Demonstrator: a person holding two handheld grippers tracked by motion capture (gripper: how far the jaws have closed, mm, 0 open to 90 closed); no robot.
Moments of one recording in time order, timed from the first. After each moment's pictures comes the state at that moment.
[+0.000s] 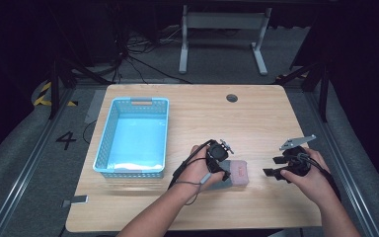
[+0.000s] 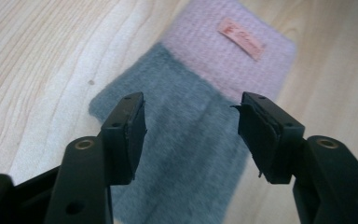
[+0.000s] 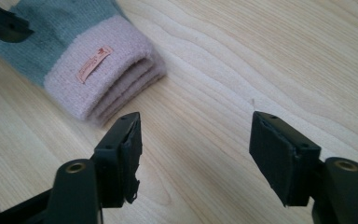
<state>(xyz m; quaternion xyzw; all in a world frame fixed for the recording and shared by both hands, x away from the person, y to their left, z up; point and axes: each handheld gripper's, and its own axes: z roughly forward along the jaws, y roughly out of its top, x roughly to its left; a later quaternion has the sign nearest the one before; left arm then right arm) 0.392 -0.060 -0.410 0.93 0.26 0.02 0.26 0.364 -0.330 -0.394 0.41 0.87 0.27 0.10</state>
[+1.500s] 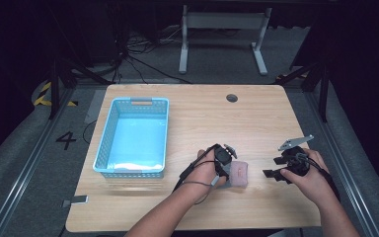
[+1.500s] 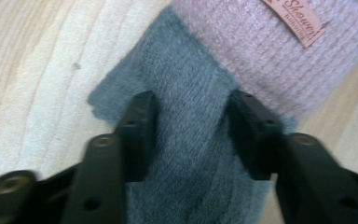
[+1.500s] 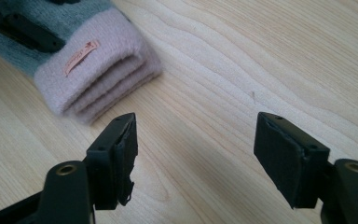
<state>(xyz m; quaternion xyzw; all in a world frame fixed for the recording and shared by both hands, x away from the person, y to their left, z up) 0.393 -0.078 -0.431 0.94 0.26 0.01 0.20 0.365 -0.329 -0.397 0.41 0.87 0.26 0.09</state>
